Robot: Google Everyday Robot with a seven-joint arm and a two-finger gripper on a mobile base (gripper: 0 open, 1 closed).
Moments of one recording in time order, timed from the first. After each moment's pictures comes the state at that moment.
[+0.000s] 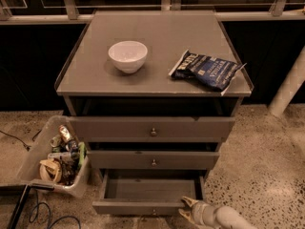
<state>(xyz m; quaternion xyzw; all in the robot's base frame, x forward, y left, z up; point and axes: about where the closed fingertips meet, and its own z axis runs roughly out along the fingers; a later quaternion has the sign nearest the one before) 0.475 -0.178 0.167 -0.59 0.70 0.08 0.39</state>
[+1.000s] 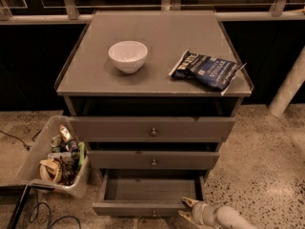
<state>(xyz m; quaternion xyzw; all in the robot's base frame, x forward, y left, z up) 0.474 -0.177 0.165 -0.59 0.70 0.09 0.39</state>
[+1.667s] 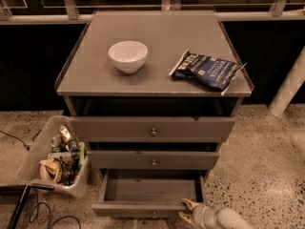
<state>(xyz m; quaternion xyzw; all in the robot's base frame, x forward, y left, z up) 0.462 -0.181 0.160 -0.59 0.70 0.10 0.38</state>
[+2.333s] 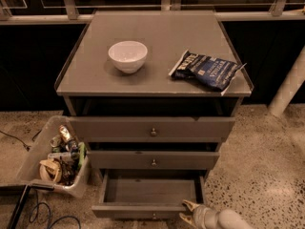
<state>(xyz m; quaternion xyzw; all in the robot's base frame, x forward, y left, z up) 0.457 -0.181 0.163 -0.59 0.70 0.10 0.39</state>
